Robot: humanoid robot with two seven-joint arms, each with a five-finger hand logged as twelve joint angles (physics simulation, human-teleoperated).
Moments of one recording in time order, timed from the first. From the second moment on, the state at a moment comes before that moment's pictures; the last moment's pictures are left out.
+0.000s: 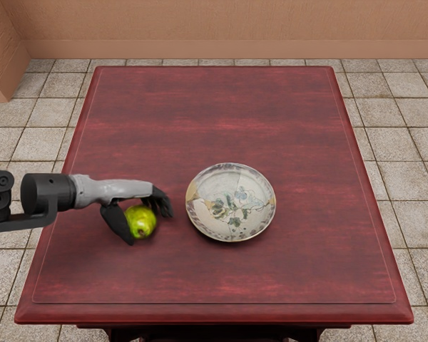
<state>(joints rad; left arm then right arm) -1.27 0.77 0.31 -1.57 1.03 -0.08 -0.13 -0.06 0.00 -0.03 0.26 -0.04 0.02 0.06</state>
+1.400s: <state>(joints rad) -1.39 0.76 0.29 -1.57 1.00 -0.06 -0.13 -0.06 0.00 -0.03 0.26 -0.04 0.02 0.06</state>
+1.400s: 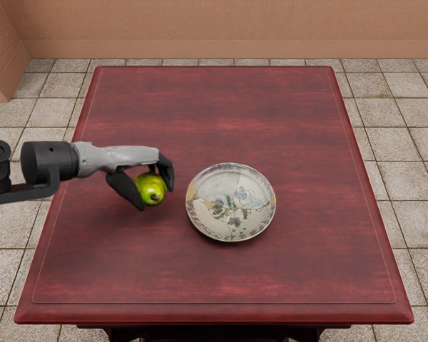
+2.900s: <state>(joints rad) -1.35 0.53 0.18 -1.55 0.96 -0.04 -0.13 -0.06 0.00 -0.03 0.26 -0.04 0.02 0.06</state>
